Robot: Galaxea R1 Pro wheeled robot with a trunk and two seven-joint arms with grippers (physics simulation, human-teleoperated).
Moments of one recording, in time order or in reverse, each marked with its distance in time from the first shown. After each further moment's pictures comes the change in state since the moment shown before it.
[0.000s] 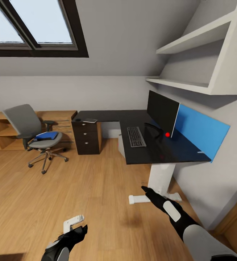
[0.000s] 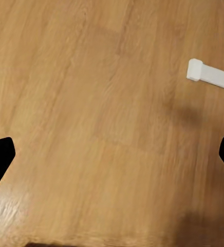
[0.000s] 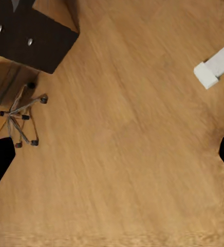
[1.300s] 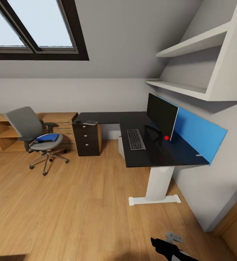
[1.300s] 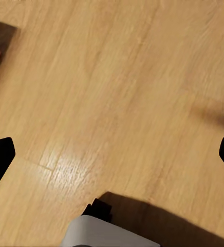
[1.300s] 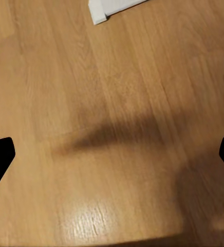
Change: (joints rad) left arm 0.000 0.018 -0.003 0.703 -0.077 -0.565 -0.002; right arm 0.122 0.002 0.006 0.438 0.501 -0.374 0.004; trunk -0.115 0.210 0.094
